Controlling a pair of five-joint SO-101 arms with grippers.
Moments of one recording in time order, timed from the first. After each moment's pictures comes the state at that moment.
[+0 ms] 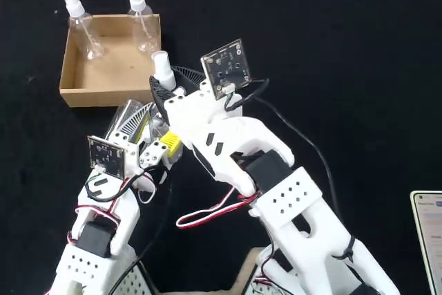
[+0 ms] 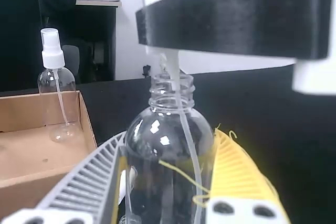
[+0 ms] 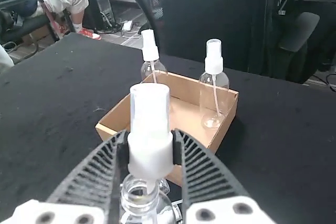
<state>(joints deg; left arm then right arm) 14.3 -103.3 96.1 16.4 4.2 -35.5 -42.6 44.2 25.7 -5.9</state>
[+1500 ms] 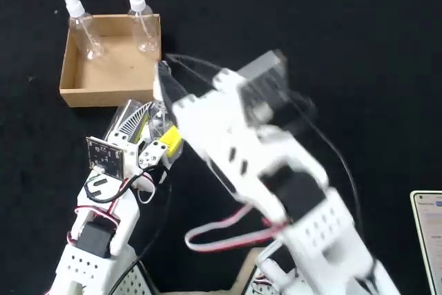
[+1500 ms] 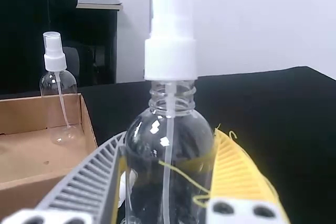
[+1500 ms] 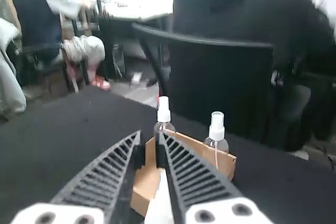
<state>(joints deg) 13.9 -103.3 96.3 16.4 4.2 -36.9 -45.8 27.6 34.5 -2.2</state>
